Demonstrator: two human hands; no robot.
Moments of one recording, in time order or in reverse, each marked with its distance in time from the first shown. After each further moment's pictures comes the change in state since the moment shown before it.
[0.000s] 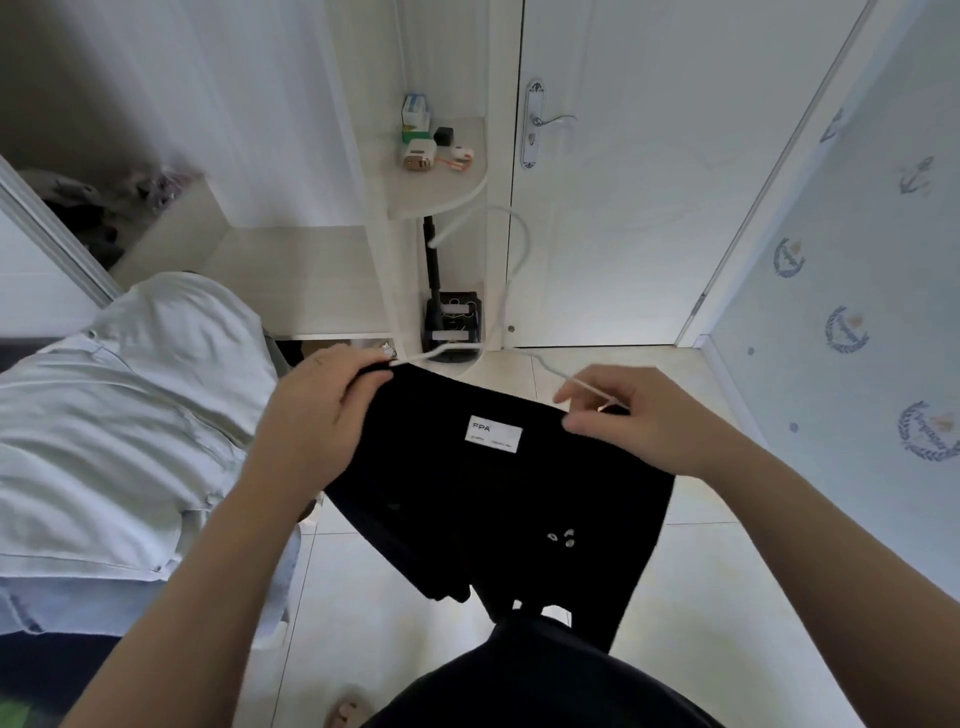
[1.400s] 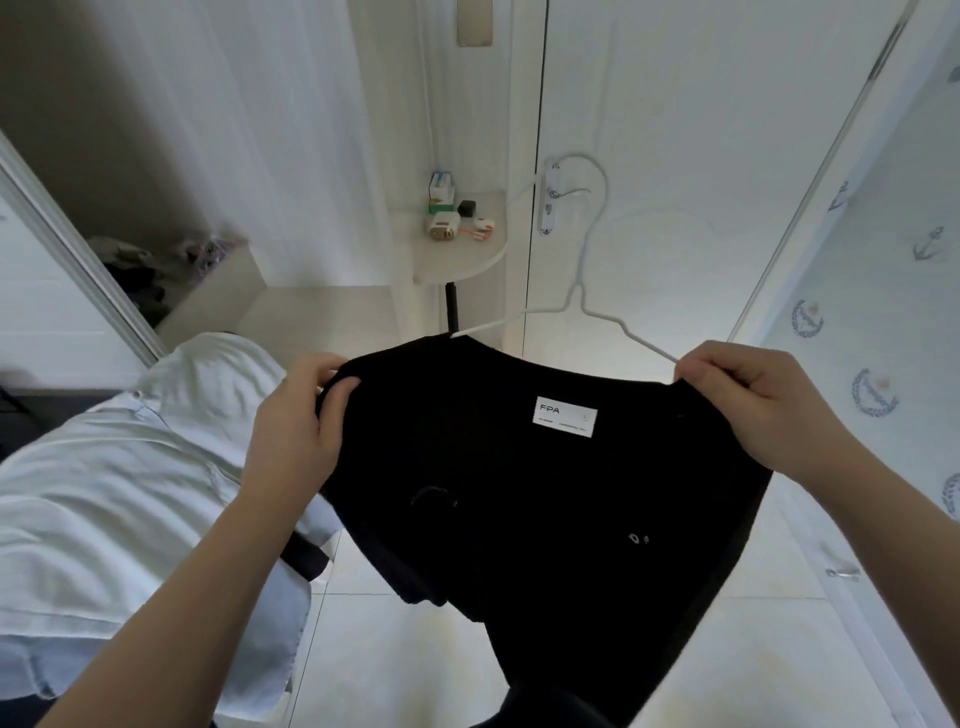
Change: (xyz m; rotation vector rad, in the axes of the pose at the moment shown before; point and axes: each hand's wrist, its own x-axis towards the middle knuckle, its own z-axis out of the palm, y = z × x) left_hand 0.032 -0.047 -0.009 -0.093 0.195 -0.184; right_hand 0.007 -0.019 -0.075 -0.076 0.404 -0.189
